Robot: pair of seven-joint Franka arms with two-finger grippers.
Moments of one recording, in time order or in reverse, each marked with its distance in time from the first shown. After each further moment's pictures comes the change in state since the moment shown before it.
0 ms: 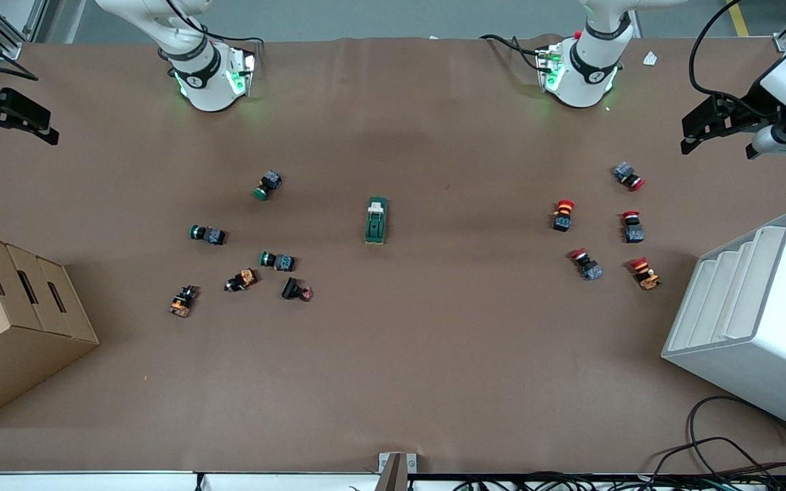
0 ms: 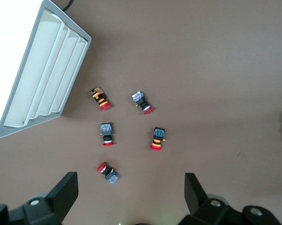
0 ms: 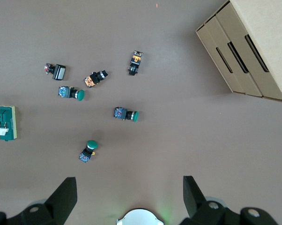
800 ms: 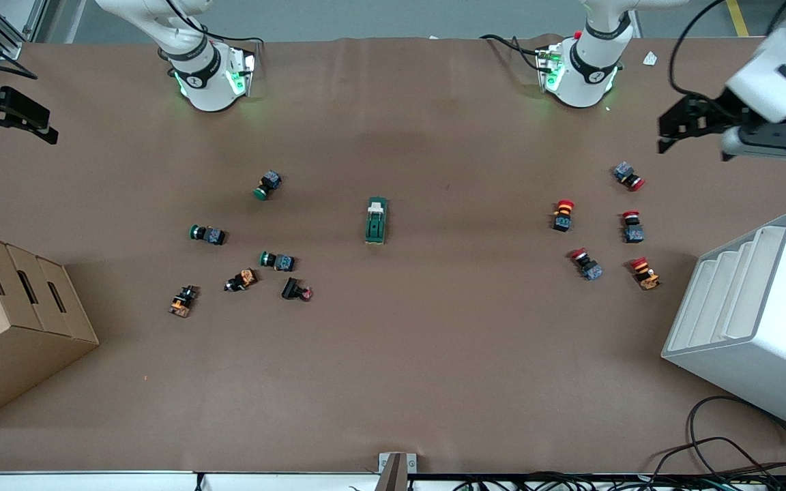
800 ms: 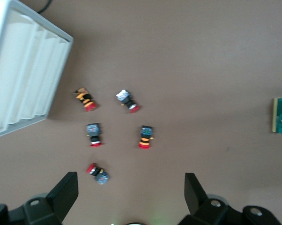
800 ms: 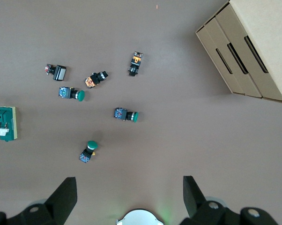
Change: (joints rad) left arm -0.055 0.018 -0.041 -0.002 -0.022 0.000 -0.048; right arm 0.000 -0.002 0.001 0.001 0.000 0.001 -0.001
